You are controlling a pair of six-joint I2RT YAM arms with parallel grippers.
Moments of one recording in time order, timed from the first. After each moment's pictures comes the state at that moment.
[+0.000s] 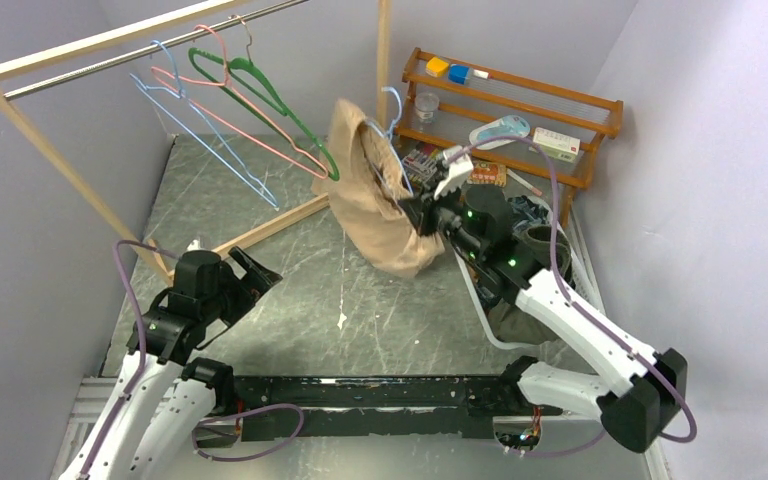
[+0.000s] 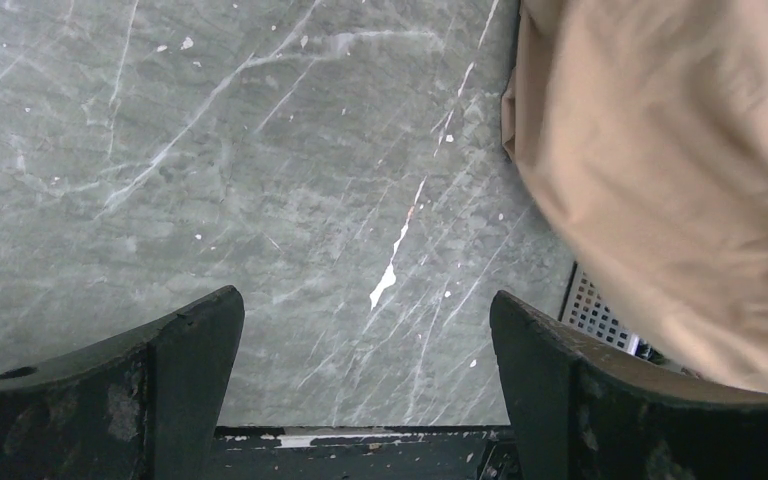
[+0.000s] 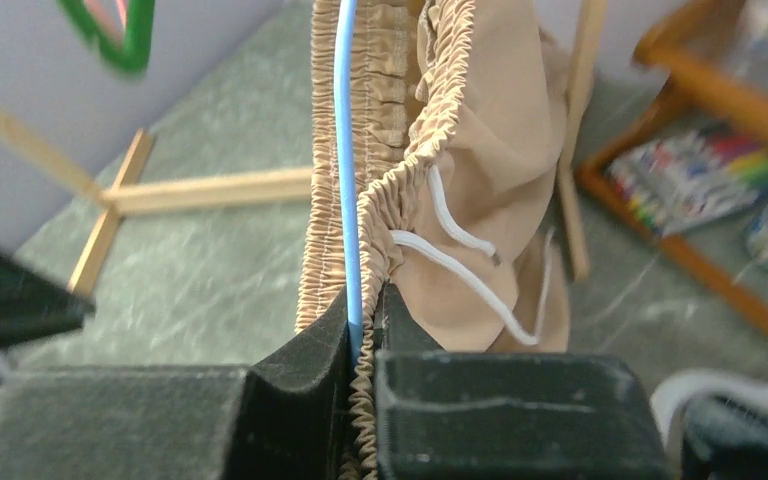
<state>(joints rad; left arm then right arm) -0.28 0.54 0.62 -0.80 0.02 -1.01 0.66 1.13 1.01 0.01 0.02 0.17</state>
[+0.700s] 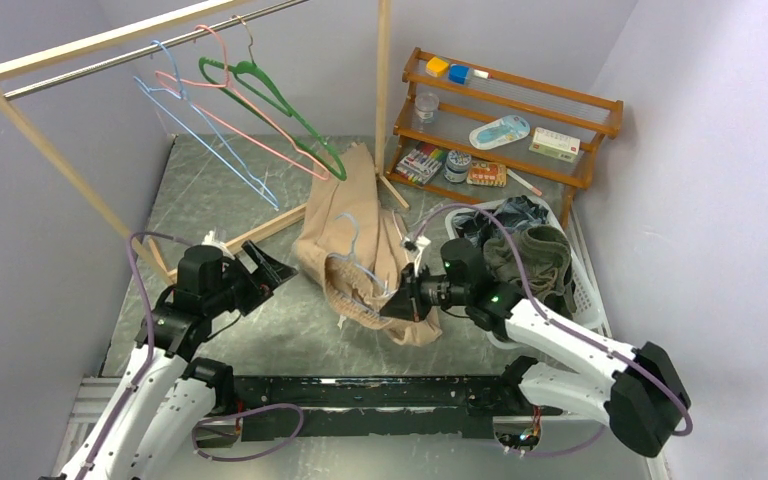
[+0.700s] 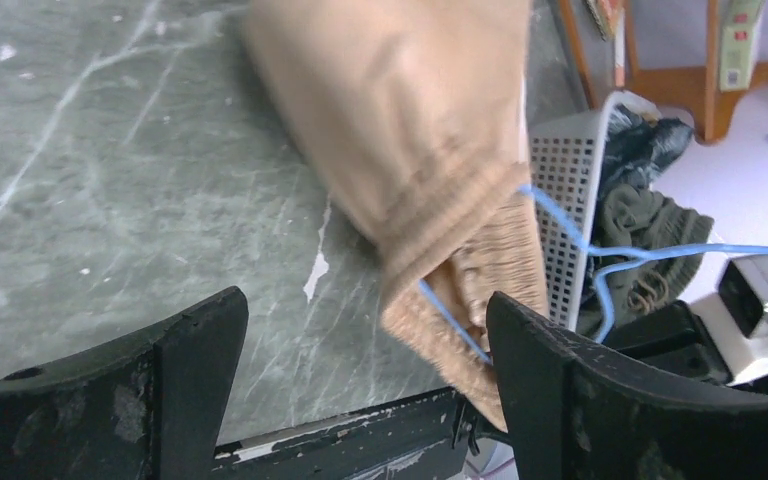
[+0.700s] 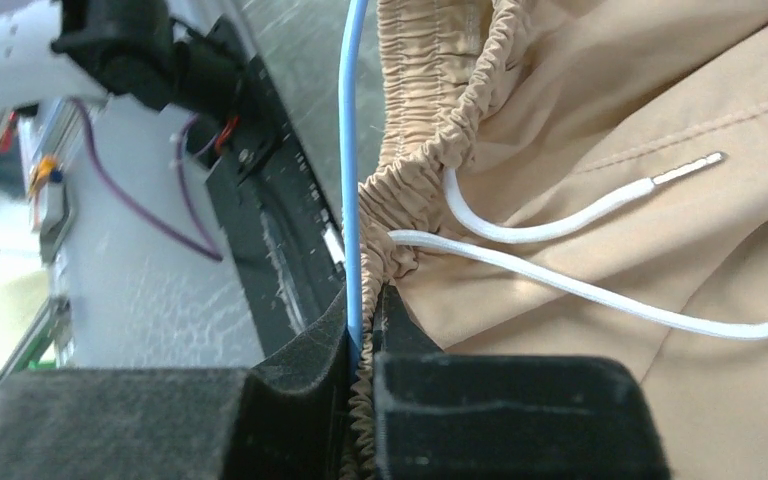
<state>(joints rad) -0.28 0.57 0.57 -0.62 0.17 -0.98 0.71 1.01 0.55 -0.05 -0.57 0.39</state>
